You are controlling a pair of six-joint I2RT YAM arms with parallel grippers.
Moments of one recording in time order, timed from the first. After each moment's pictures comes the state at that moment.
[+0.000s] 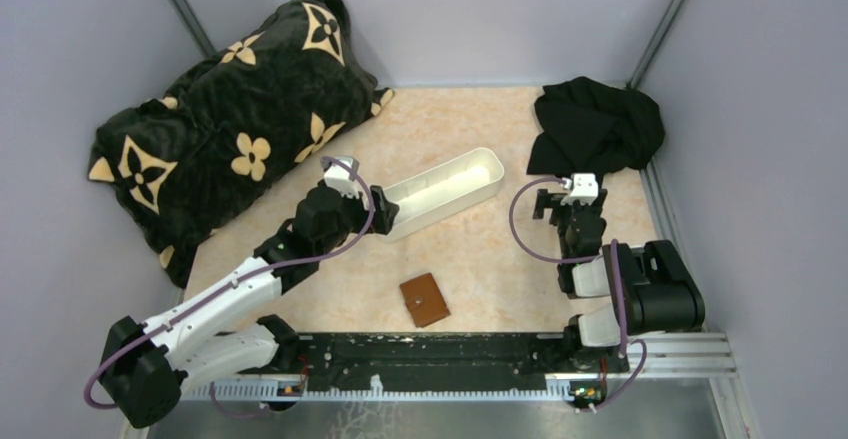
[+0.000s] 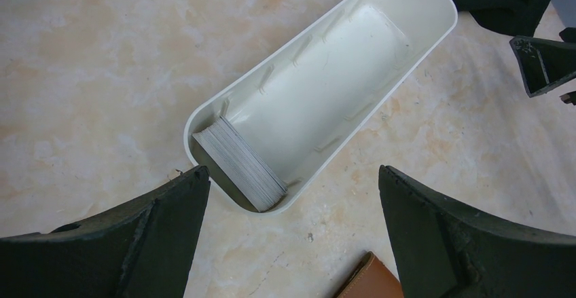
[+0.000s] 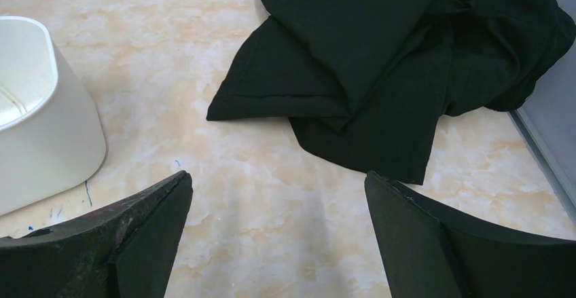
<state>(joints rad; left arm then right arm) -0.71 0.98 0.61 0.00 -0.23 -0.40 0.08 1.44 0.13 1.24 0.14 -0.06</state>
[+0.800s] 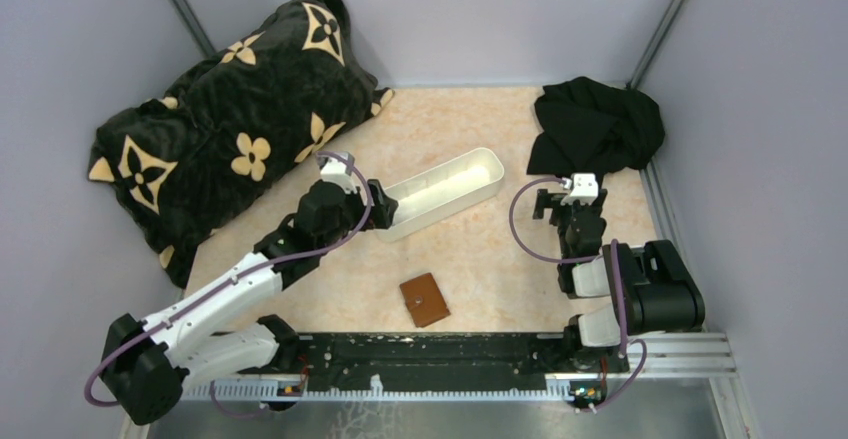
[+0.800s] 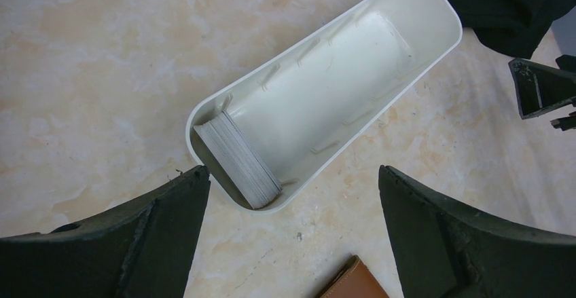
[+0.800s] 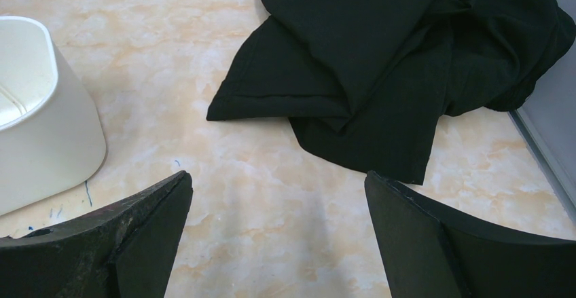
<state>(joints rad) -0.71 1.00 0.65 -0.06 -0.27 -0.50 0.08 1.44 0.13 1.24 0.14 -0.06</state>
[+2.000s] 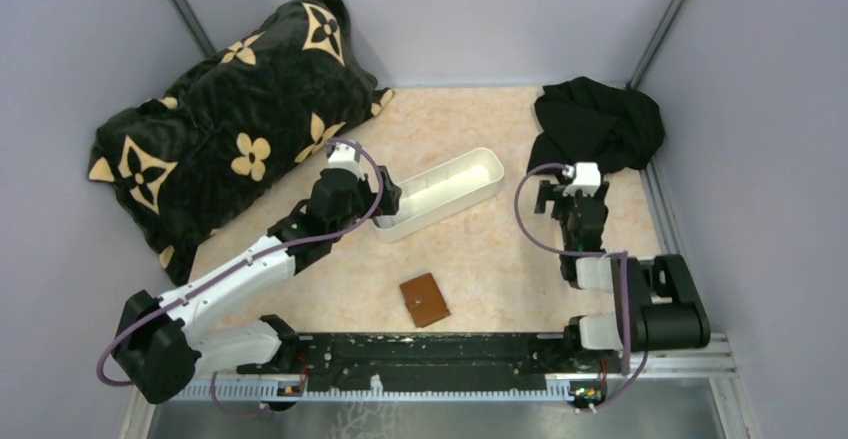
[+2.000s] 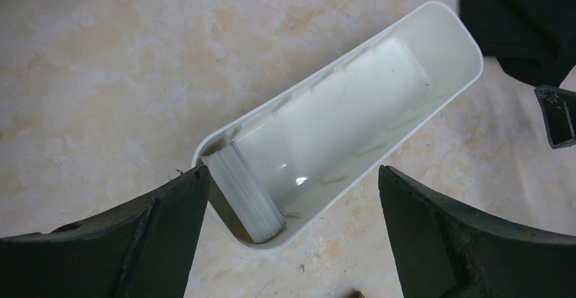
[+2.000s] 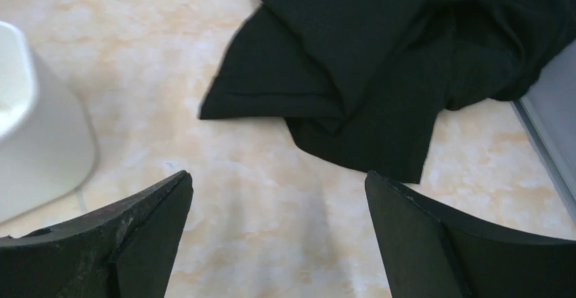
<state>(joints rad) -0.71 1.13 0.74 -0.05 -0.35 -0.50 0.05 1.41 0.18 1.09 0.13 -0.03</state>
